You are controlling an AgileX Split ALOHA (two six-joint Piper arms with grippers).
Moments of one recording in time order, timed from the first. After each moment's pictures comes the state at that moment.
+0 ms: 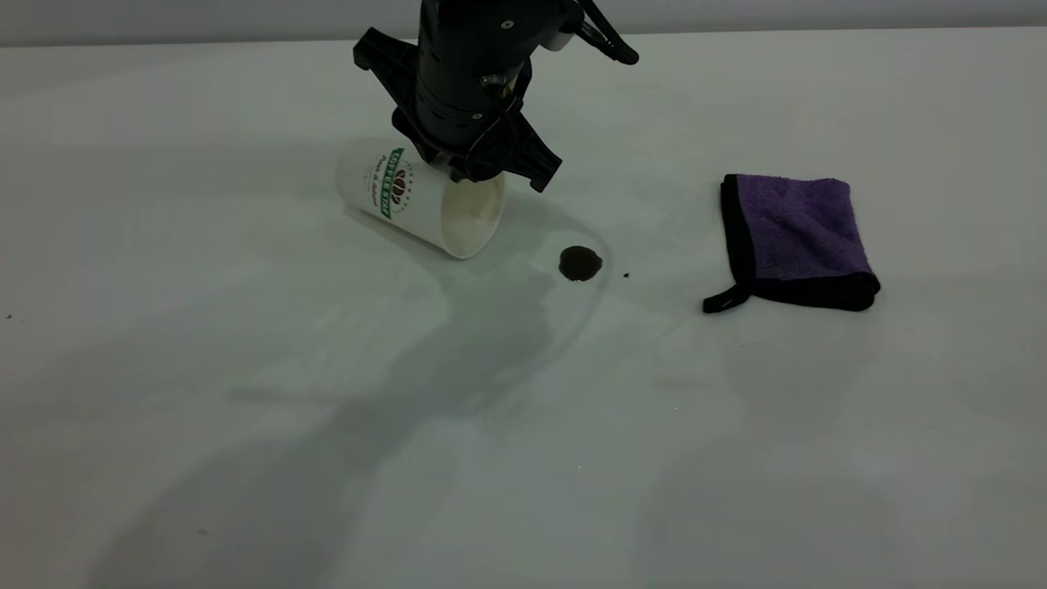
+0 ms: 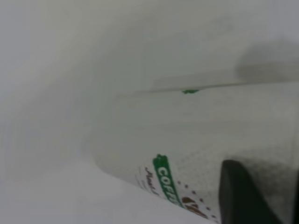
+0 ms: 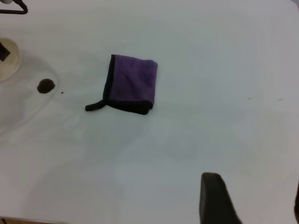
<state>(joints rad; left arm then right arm) -0.69 2.42 -1.58 0.81 0.60 -0.77 0.08 -0.02 -0.47 0.00 1.14 0.02</state>
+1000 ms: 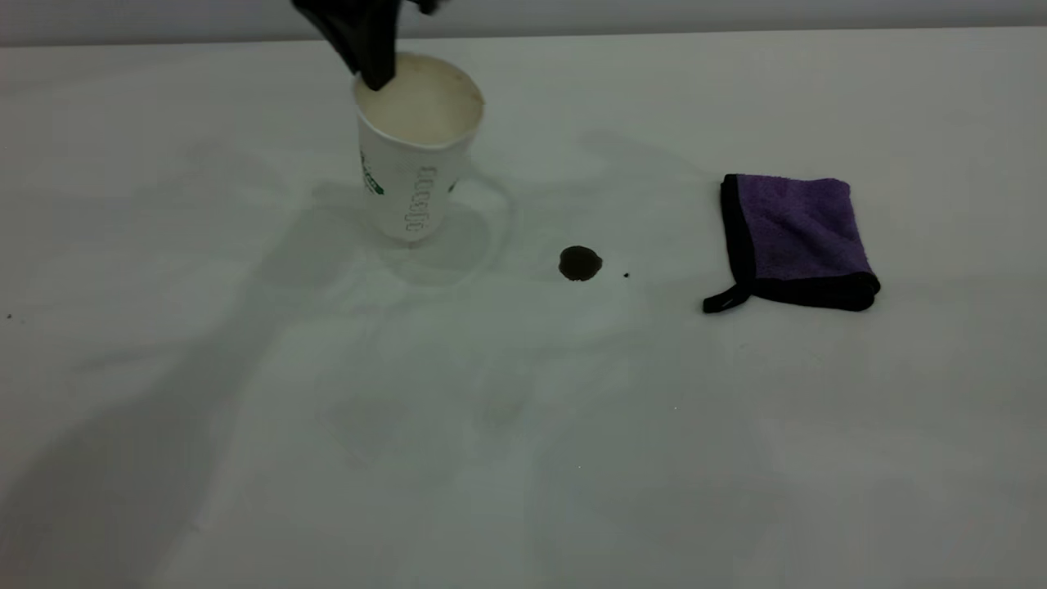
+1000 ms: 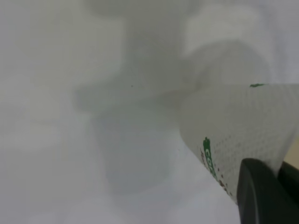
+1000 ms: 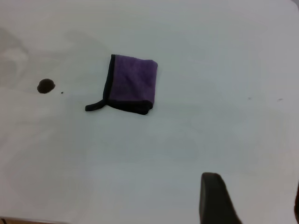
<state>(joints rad) -0.35 2.31 -1.83 -0.09 0.90 0.23 0.08 -0.02 -0.47 -0.01 1.14 0.02</state>
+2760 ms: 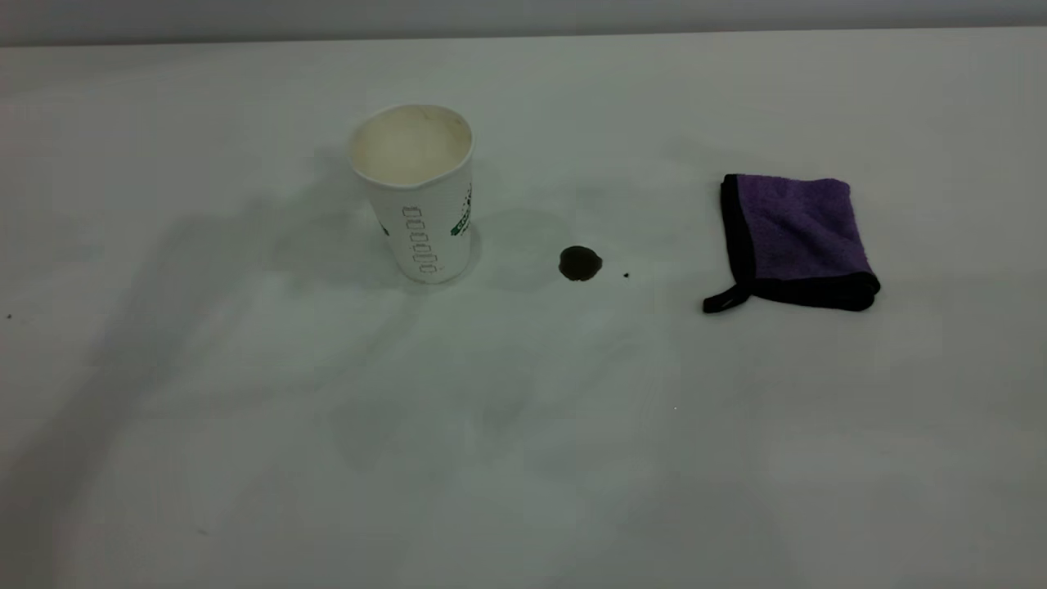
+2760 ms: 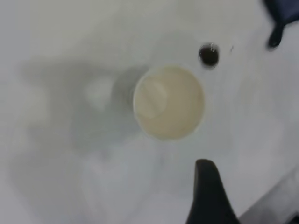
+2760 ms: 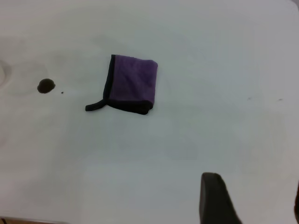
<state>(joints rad) -0.26 1.89 -1.83 -0.31 1.17 0.36 0.08 -0.02 -0.47 0.00 1.14 0.02</state>
